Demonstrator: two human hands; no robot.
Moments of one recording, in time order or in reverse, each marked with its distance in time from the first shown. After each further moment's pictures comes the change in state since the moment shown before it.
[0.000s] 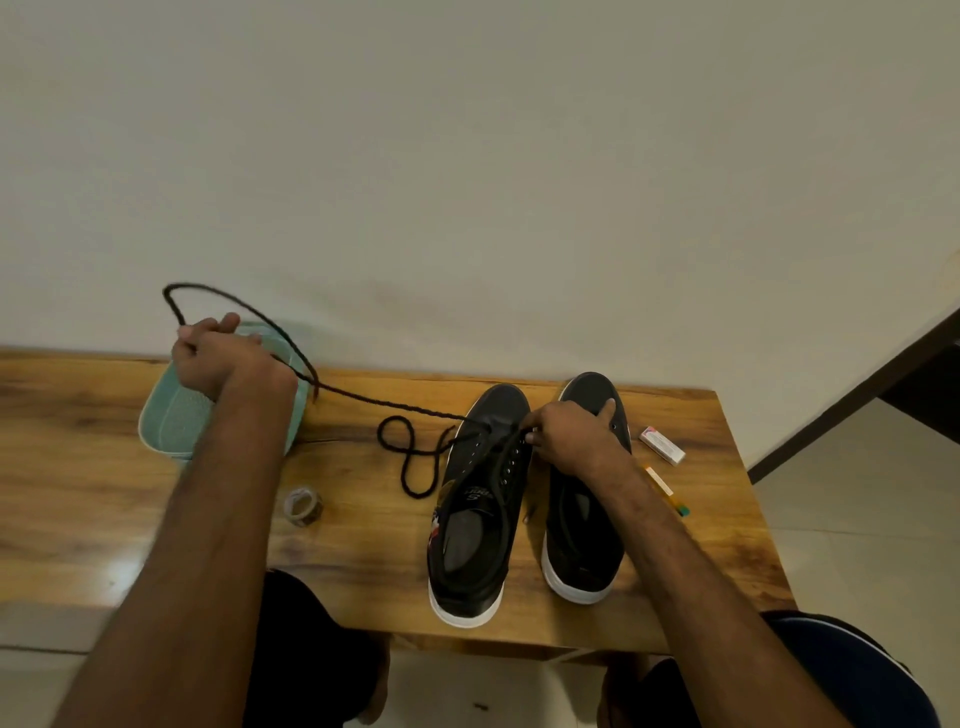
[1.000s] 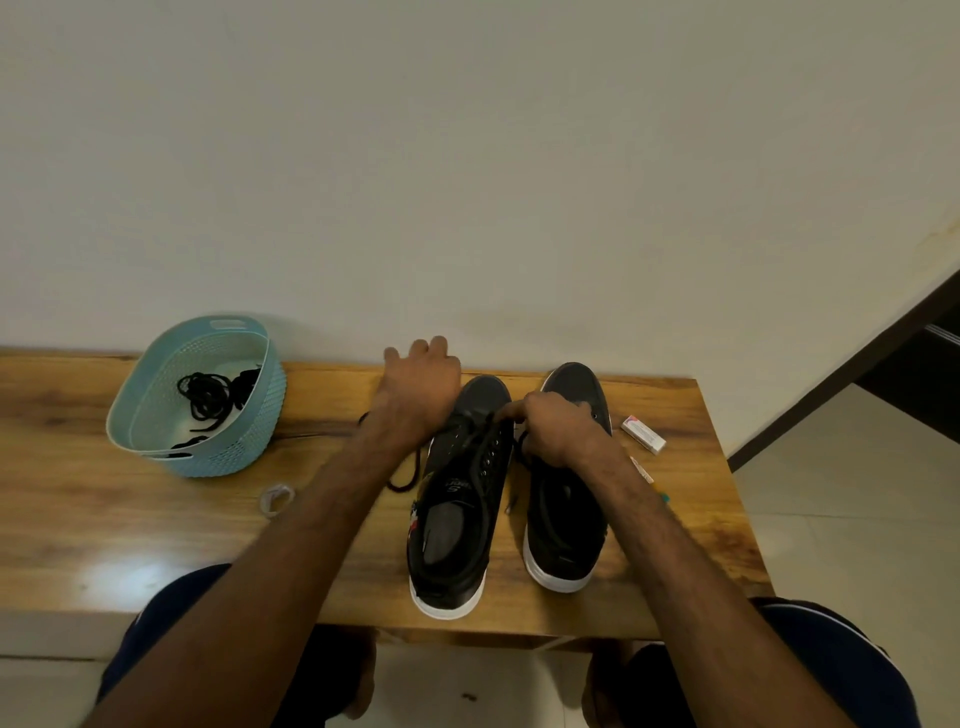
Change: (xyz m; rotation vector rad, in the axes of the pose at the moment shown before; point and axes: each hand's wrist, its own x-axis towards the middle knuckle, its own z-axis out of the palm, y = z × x) left_hand -0.127 -0.089 0.003 1.969 -1.237 1.291; right_hand -0.011 0.000 -0.011 -0.011 -0.063 -0.098
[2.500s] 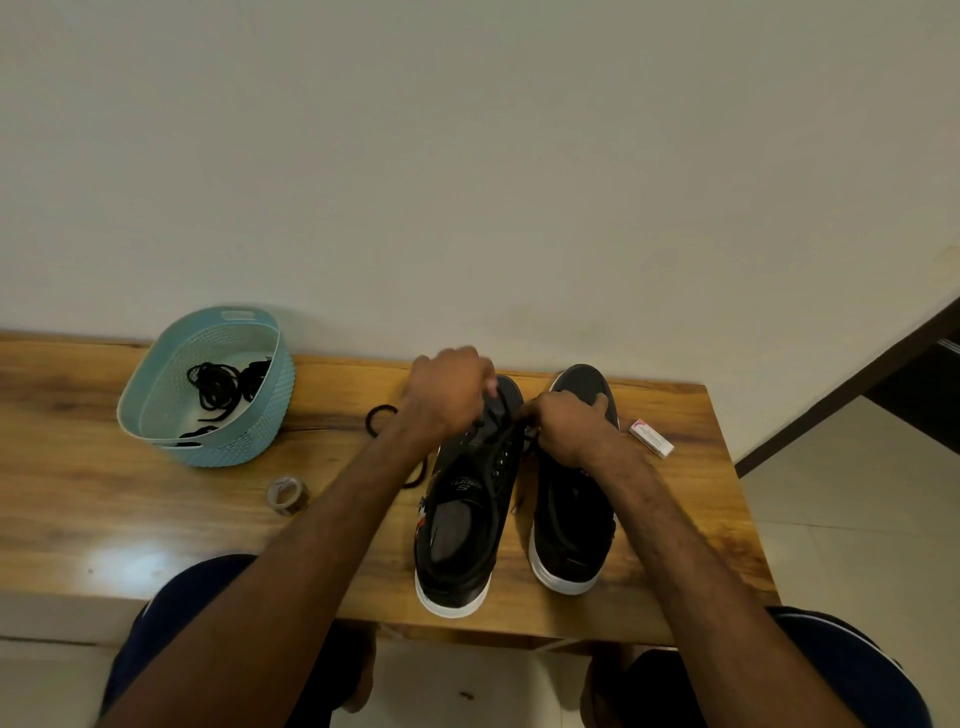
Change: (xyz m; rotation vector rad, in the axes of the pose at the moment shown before) left_hand 0.004 0.013 -0.003 -0.449 0.035 -0.045; right_hand 0.002 0.002 0.001 -0.030 0.037 0.050
